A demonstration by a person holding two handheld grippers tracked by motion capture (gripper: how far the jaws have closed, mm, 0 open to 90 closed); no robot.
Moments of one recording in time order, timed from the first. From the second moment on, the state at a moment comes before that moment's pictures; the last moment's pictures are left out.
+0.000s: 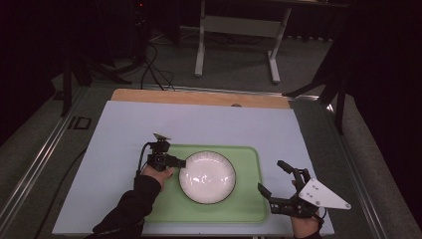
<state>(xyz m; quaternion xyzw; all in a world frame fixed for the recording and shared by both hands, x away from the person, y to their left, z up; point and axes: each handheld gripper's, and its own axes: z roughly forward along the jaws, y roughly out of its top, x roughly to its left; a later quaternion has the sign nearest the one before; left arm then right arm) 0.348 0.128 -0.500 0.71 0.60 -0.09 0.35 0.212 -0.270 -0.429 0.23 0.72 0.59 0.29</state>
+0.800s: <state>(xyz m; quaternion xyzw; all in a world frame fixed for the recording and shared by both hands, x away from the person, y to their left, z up) 0.315 0.159 -0.429 0.79 0.46 -0.04 0.40 0.209 -0.270 -0.429 0.23 0.72 0.58 0.30</state>
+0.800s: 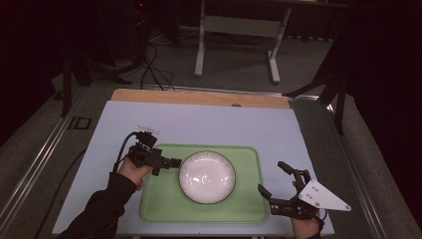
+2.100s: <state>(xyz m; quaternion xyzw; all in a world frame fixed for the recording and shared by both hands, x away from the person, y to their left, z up) 0.224 0.232 -0.424 0.79 0.34 0.08 0.50 0.207 -0.272 -0.430 0.24 0.72 0.57 0.30</state>
